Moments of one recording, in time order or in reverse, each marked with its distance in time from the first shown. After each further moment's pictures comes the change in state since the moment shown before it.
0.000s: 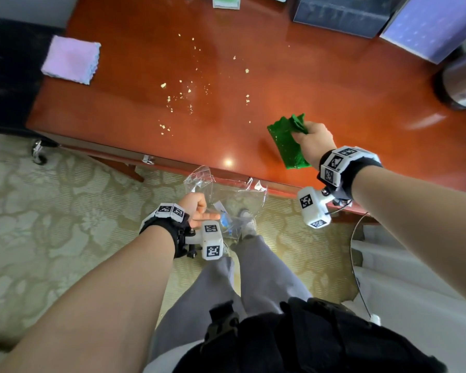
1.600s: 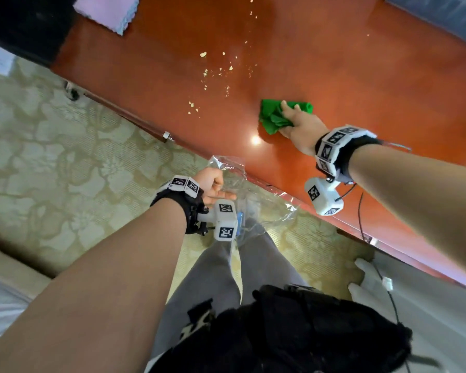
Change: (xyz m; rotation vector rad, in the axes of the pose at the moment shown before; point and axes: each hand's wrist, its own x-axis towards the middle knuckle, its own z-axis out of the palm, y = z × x) left_hand 0.027 0.049 0.001 -0.141 0.003 -0.062; right_hand 0.074 -0.069 0.057 -0.582 -0.520 -0.304
